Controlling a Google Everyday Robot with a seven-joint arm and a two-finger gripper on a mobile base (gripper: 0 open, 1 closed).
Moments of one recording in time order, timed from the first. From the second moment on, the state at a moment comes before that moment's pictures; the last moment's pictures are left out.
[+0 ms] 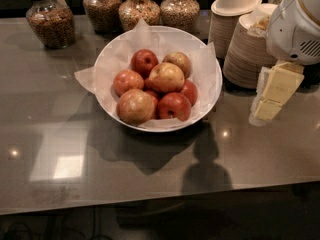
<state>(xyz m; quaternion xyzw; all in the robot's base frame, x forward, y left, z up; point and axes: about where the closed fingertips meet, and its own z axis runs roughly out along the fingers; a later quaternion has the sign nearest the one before) 0.460 -0.178 0.982 -0.63 0.74 -0.04 0.21</state>
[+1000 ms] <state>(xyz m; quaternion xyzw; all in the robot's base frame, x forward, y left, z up) 0.508 -0.145 0.994 -0.61 0.71 0.02 0.35</state>
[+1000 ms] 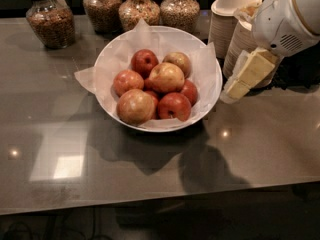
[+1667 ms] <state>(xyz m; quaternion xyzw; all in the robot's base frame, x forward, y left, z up) 0.524 -0.098 1.009 -0.59 0.68 0.10 0.42</state>
